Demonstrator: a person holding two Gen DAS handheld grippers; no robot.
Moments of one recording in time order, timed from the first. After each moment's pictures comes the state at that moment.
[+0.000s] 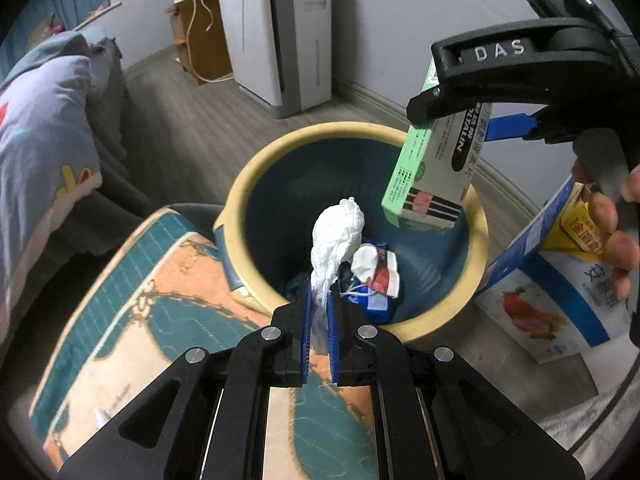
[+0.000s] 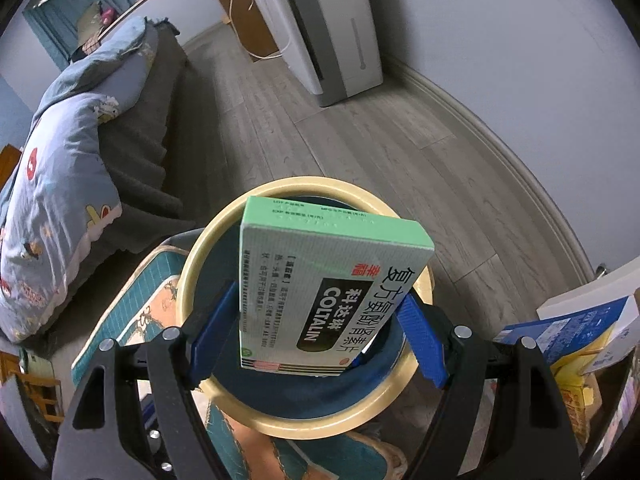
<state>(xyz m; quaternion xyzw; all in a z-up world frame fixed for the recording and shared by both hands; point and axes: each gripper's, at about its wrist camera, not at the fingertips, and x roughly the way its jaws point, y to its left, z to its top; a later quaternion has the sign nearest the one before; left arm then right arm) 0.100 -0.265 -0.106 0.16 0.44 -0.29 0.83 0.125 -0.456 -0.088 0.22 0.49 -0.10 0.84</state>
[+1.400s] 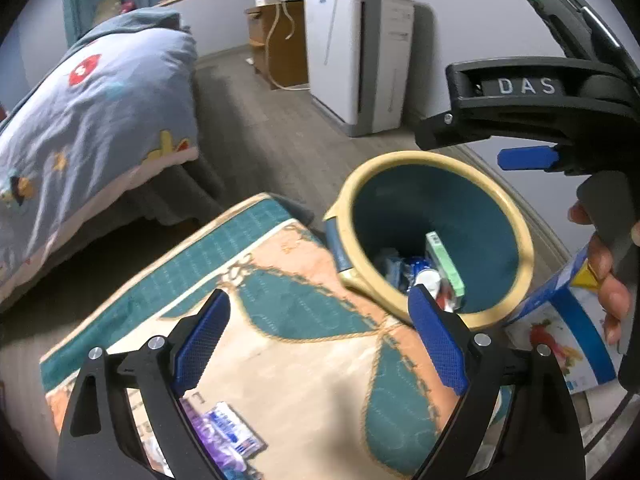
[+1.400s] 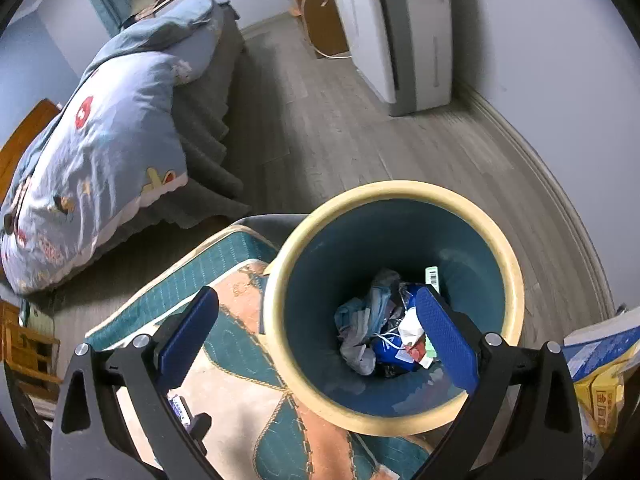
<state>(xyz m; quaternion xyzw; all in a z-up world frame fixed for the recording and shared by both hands) 0.100 -0.180 -0.077 0.11 0.42 -0.19 0.88 0.147 -0.360 -0.064 0.17 0.48 -0.02 0.86</state>
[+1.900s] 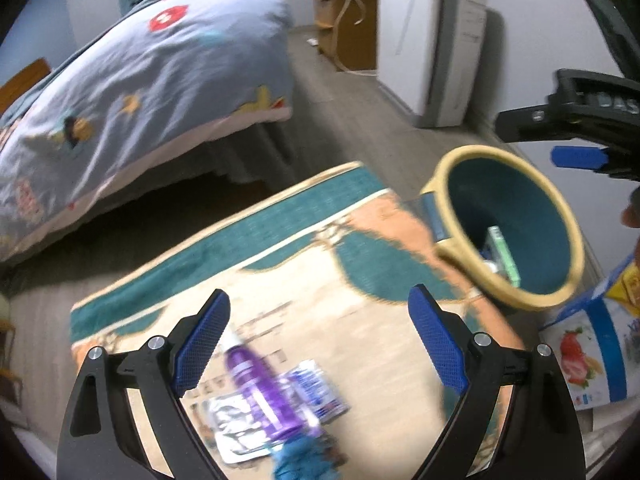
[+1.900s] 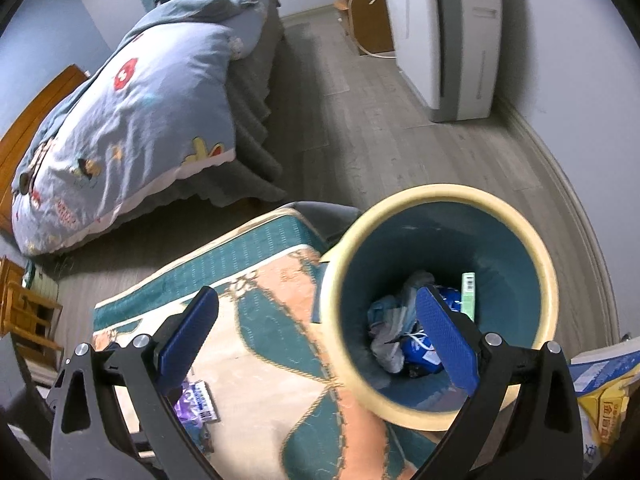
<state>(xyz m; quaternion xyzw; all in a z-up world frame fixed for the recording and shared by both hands) 0.100 -0.101 -0.082 0.08 0.45 -0.09 0.88 0.152 -0.306 -0.056 0.13 0.48 0.04 0.86</state>
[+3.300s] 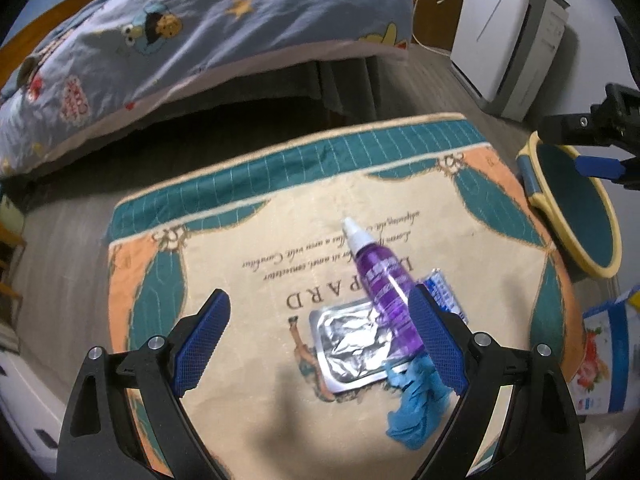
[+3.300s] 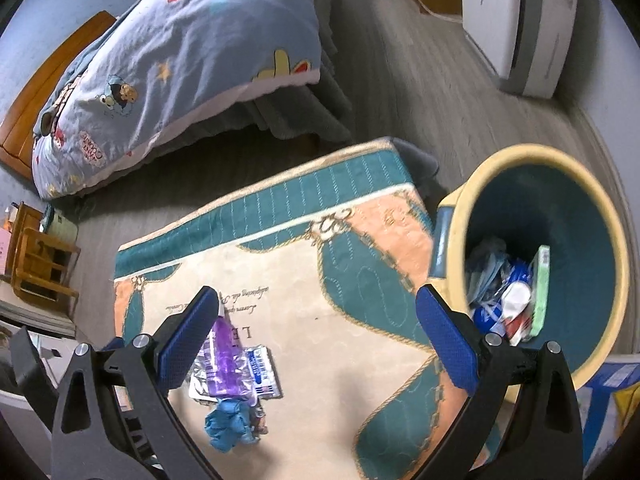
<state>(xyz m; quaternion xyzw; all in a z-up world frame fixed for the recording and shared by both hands) 0.067 0.013 -0.115 0.02 0.52 -0.01 0.86 0.158 -0.211 -0.091 0.10 0.55 0.12 0.82</state>
